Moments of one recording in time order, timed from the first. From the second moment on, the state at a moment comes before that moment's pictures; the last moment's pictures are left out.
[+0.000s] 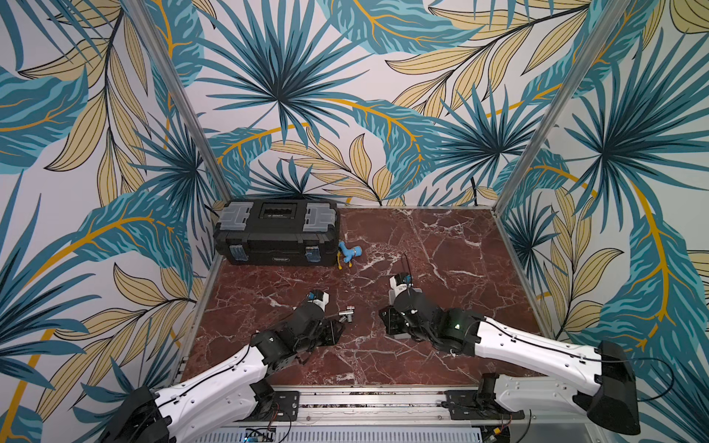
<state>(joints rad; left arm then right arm) -0.80 0.89 0.41 -0.20 0.08 -0.85 0.99 1.13 0.83 -0.44 0.21 0.83</state>
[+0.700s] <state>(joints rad) -0.86 0.90 0.47 -0.10 0.04 -0.79 0.73 0.94 0.73 -0.42 -0.01 0.85</state>
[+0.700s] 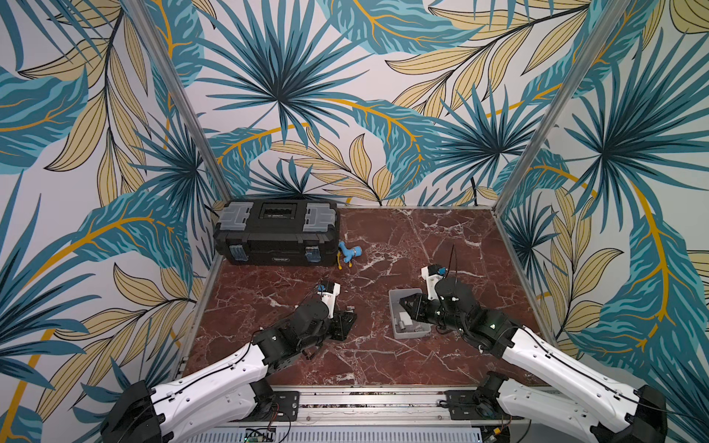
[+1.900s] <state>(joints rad) -0.86 0.93 0.48 -0.18 -0.03 -0.78 0.62 1.19 0.82 -0.55 0.00 0.82</state>
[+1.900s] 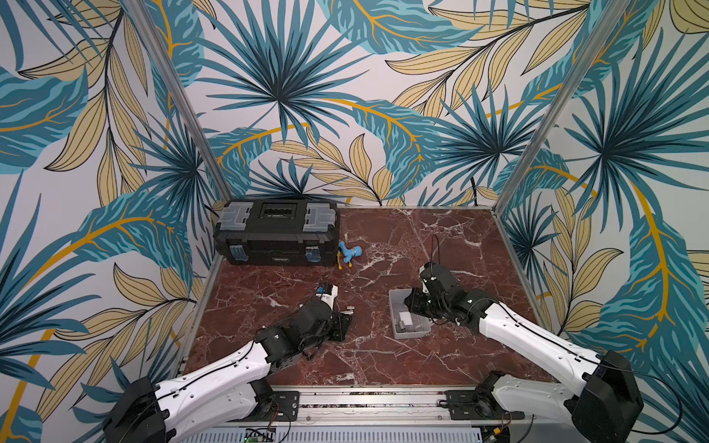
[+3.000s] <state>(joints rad) -0.86 0.99 0.48 -0.18 -0.04 -0.78 0.63 1.23 0.86 -0.61 0.04 0.77</state>
